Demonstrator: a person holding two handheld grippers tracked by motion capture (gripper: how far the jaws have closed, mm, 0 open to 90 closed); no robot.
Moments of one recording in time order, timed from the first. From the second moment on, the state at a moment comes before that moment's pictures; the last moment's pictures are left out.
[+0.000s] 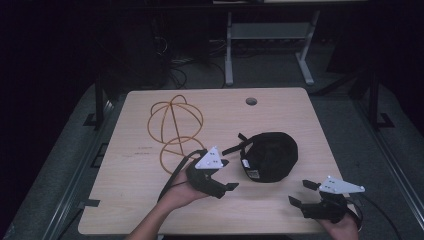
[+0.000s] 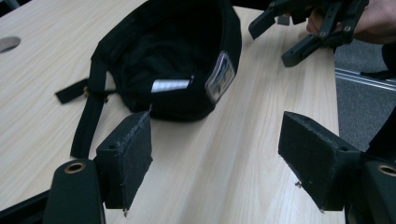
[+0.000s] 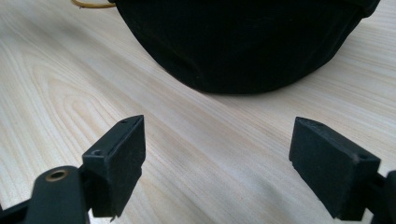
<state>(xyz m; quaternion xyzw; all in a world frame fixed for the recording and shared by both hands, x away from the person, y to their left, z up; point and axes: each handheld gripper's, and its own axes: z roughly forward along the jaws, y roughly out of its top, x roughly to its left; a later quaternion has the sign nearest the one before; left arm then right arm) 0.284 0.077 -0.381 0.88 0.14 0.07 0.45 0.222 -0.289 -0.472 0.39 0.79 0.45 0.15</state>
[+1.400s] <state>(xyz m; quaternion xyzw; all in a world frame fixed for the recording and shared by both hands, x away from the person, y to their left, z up) 0.316 -0.007 -0.400 0.94 0.08 0.03 0.34 0.222 -0.292 -0.471 0.39 0.79 0.46 0.14</state>
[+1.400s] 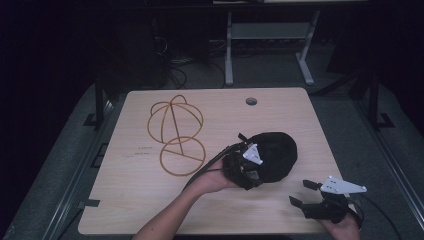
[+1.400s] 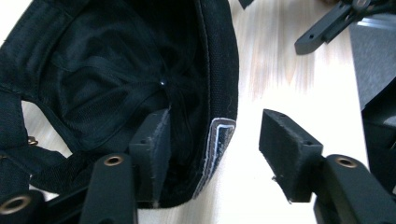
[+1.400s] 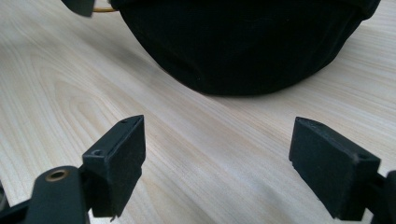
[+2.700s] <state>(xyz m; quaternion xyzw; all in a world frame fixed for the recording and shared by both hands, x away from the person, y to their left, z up) 0.326 0.015 -0.368 0.89 0.08 -0.06 0.44 0.226 -0.283 -0.462 0.40 0.75 0.51 0.12</state>
